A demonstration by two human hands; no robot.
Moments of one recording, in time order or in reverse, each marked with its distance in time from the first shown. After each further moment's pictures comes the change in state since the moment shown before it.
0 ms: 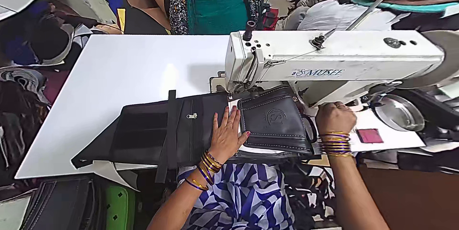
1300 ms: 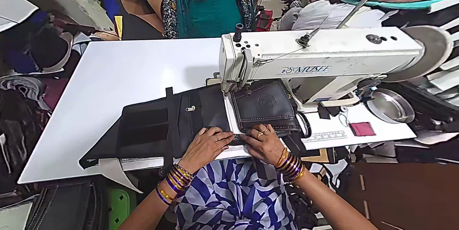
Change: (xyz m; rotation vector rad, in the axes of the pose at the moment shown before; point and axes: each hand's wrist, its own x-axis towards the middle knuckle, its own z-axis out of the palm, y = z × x) left_hand -0.044 -0.060 -0.016 0.004 0.174 0.526; right_hand -0.099 -0.087 0.027 0.504 0.039 -1.077
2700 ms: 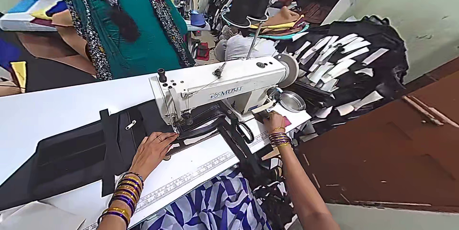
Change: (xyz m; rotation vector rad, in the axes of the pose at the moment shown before) left_hand 0.067 -0.078 -0.006 0.024 0.084 -0.020; right_hand -0.083 0.143 -0.114 -0.232 -0.047 1.446
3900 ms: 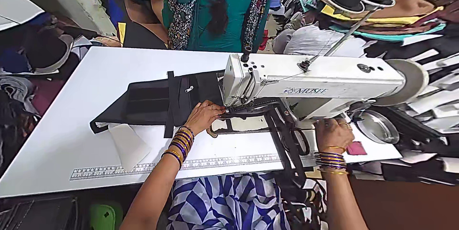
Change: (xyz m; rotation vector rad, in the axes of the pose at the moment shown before) left_hand 0.018 -0.023 -0.009 -0.121 -0.117 -0.137; right_hand -0.025 -0.056 0.009 -0.040 0.347 -0.292
